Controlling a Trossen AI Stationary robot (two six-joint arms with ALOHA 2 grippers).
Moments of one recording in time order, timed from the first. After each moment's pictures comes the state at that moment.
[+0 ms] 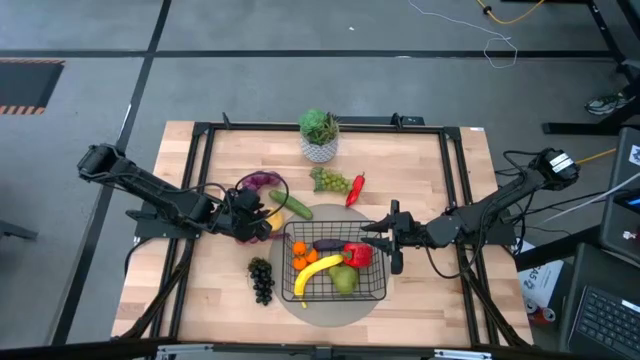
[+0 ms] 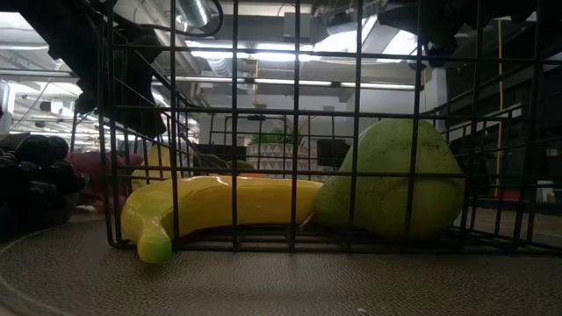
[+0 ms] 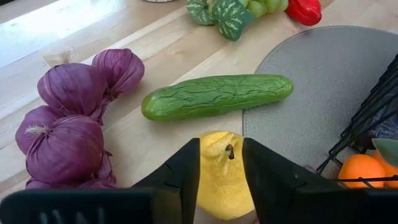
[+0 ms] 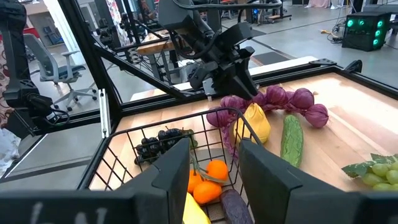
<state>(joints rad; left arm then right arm) -0.34 1.13 0.60 -0.41 -0.72 -0.98 0.49 1.16 0.50 0.52 0.53 0.31</state>
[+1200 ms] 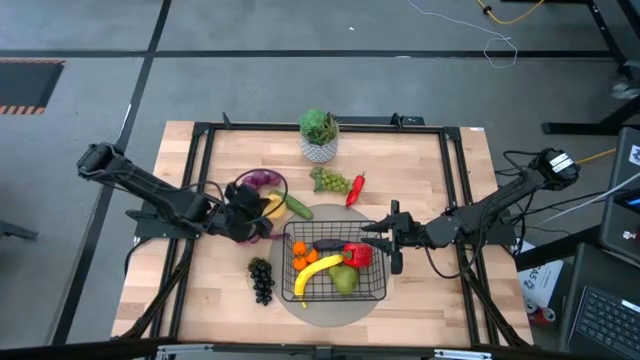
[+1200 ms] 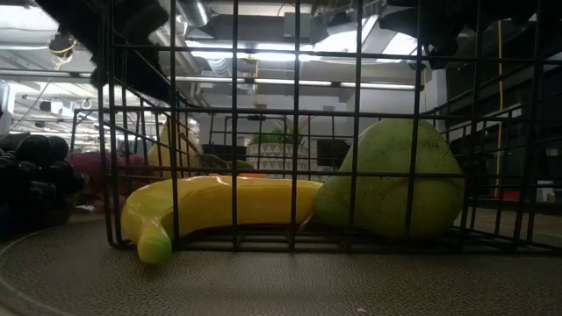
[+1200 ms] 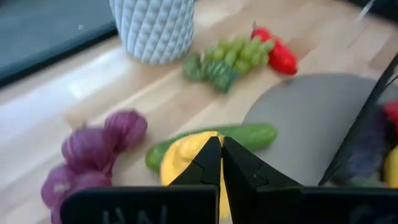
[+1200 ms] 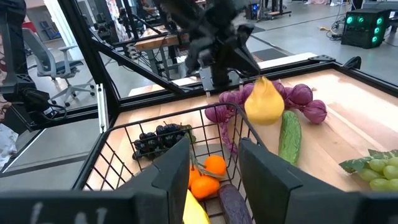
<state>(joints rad) -0.38 1.10 0.67 -0.39 -0.88 -0.84 0.49 1.16 0.50 0.50 0.53 0.31</state>
